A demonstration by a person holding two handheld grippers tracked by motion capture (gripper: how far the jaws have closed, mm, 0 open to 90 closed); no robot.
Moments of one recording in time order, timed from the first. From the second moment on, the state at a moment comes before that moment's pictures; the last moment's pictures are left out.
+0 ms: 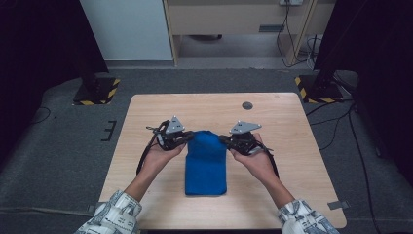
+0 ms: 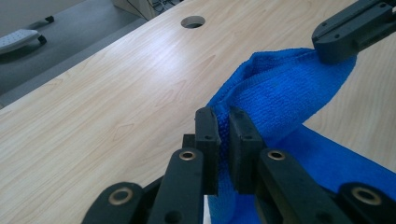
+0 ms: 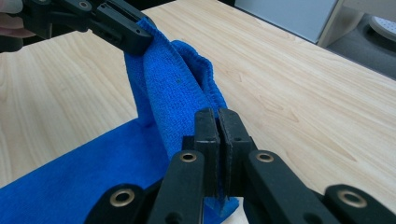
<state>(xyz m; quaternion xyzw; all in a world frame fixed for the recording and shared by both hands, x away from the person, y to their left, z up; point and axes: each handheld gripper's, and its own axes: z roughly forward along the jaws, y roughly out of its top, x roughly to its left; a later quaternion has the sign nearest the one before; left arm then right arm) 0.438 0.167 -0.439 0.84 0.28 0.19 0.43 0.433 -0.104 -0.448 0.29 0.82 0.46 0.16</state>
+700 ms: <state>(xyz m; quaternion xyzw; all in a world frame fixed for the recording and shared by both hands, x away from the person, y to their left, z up) 0.407 0.174 -0.453 0.83 0.29 0.17 0.44 0.406 -0.107 -0.451 0.28 0.82 0.47 0.15</state>
